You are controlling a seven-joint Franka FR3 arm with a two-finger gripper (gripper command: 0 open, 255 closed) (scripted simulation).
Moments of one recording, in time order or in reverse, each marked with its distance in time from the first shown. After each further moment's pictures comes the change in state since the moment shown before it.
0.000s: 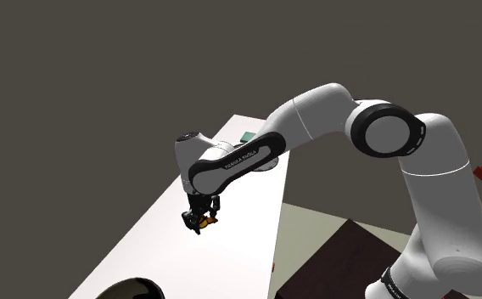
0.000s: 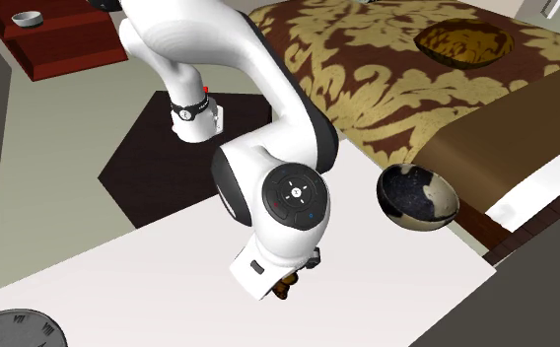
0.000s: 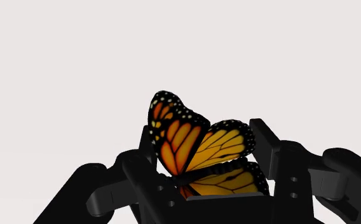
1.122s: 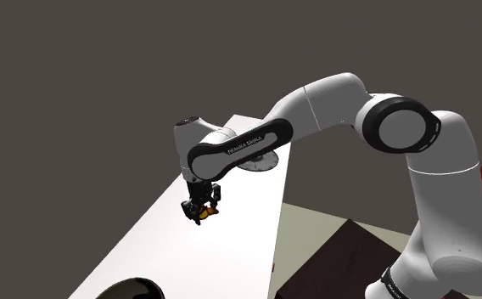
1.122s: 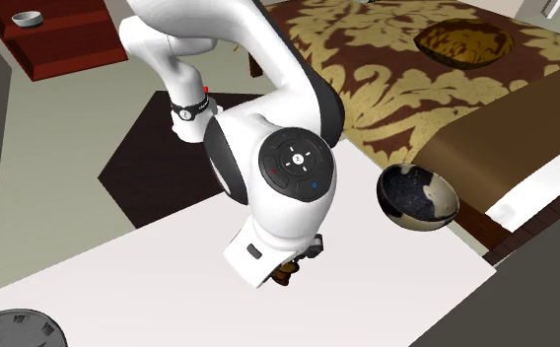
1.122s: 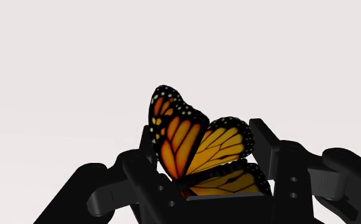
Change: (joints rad) arm -0.010 -0.069 0.014 0.019 0.021 -0.086 -0.009
